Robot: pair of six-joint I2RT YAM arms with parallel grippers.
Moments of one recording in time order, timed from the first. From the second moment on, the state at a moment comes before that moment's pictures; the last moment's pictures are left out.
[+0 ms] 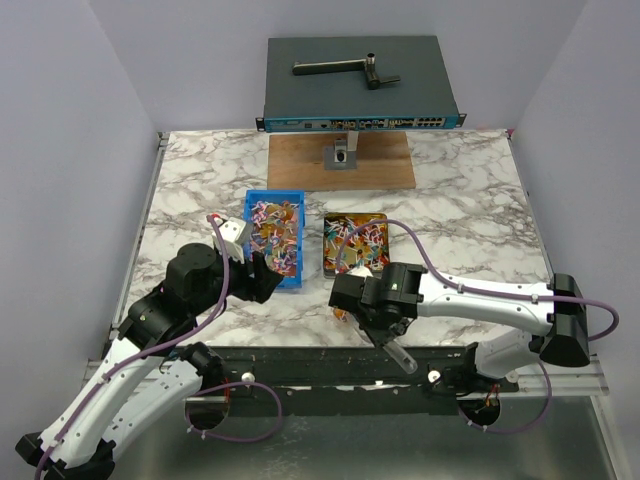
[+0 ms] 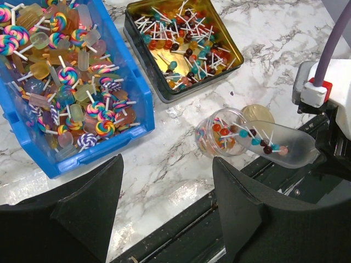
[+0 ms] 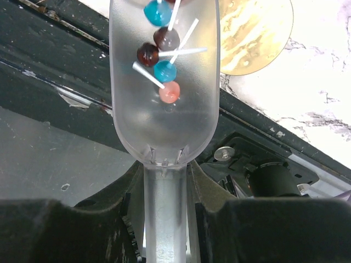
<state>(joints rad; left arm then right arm) -0.62 0.56 0.80 -0.67 0.09 -0.31 1.29 1.44 1.21 -1.26 0.13 0.68</state>
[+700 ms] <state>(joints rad) -0.62 0.55 0.80 -0.67 0.09 -0.31 1.25 1.44 1.23 -1.31 0.06 0.65</state>
